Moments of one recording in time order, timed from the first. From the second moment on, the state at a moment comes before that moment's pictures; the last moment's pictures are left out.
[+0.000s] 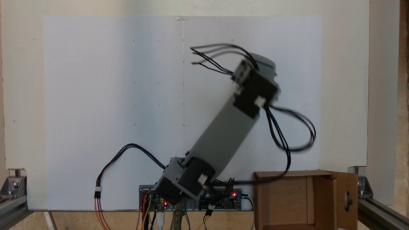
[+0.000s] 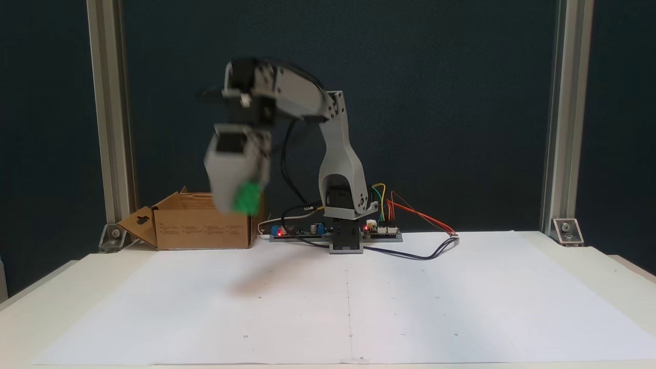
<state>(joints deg) 36.4 74.4 55.0 68.2 -15.3</state>
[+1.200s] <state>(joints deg) 105.0 71.1 70.5 54.6 -27.3</state>
